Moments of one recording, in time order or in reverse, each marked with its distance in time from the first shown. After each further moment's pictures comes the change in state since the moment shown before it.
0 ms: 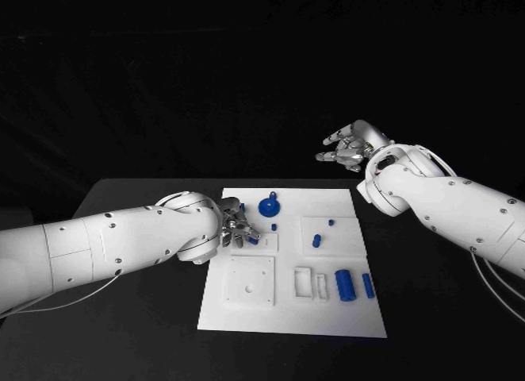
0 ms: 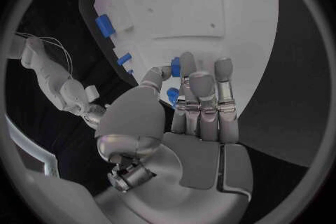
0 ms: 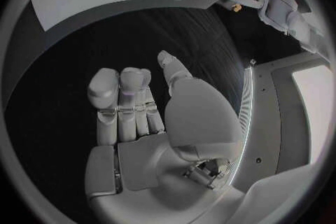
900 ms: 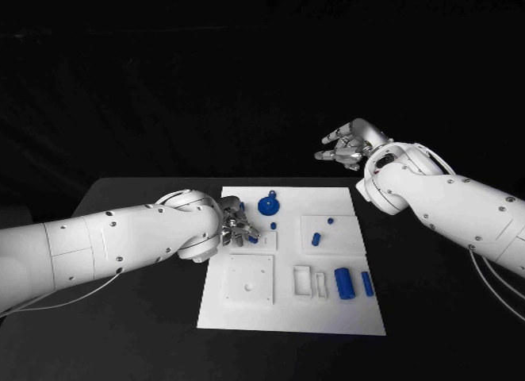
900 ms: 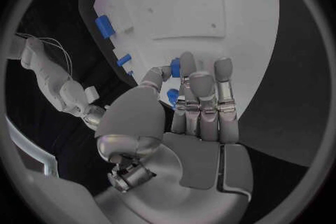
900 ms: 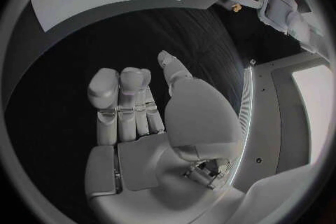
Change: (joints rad) left arm -0.001 0.009 0.002 -0.009 -0.003 0.013 -0.003; left_hand 0.000 0.000 -0.004 -0.004 -0.017 0.003 0.001 0.000 0.002 0.000 0.000 0.000 0.001 0.000 0.000 0.000 0.000 0.000 0.000 0.000 -0.008 0.000; right arm 0.000 0.000 0.000 0.000 0.000 0.003 0.000; right_hand 0.000 0.000 -0.003 0.003 0.000 0.000 0.000 0.000 0.000 0.000 0.000 0.000 -0.001 0.000 0.000 0.000 0.000 0.000 0.000 0.000 0.000 0.000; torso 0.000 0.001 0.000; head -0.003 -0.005
